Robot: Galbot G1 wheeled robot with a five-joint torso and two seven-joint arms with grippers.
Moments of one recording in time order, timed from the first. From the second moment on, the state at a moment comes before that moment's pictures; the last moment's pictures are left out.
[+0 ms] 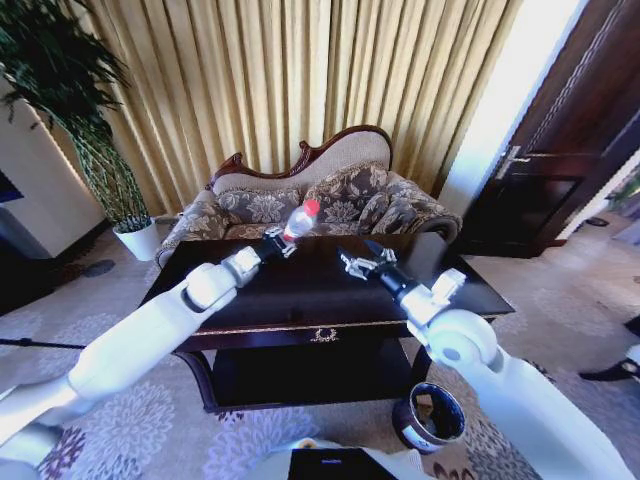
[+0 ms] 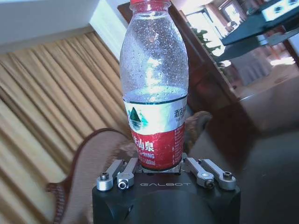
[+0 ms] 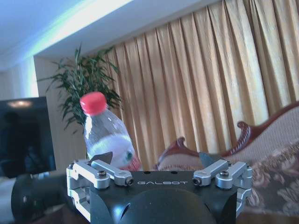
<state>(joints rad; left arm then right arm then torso) 0.37 -0.76 0.36 -1.90 -0.40 0.23 0.05 -1.02 0.81 0.26 2.24 0.98 -0.20 0.15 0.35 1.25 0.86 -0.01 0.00</state>
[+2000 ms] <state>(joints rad) 0.22 -0.82 0.58 -1.91 -0.54 0.26 0.04 -1.03 0.83 0.35 2.12 0.90 -0.16 0.09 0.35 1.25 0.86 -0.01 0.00</state>
